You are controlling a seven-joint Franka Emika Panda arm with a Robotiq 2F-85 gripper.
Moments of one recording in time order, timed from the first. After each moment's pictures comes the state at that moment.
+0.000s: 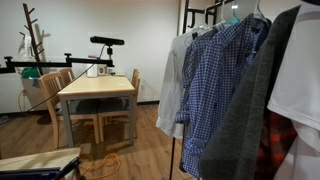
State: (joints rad) arm -0.11 0.19 -0.13 -1.52 0.15 2.84 -0.14
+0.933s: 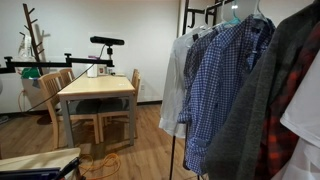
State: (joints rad) arm -0.20 0.34 -0.10 -1.36 0.15 2.75 -0.15
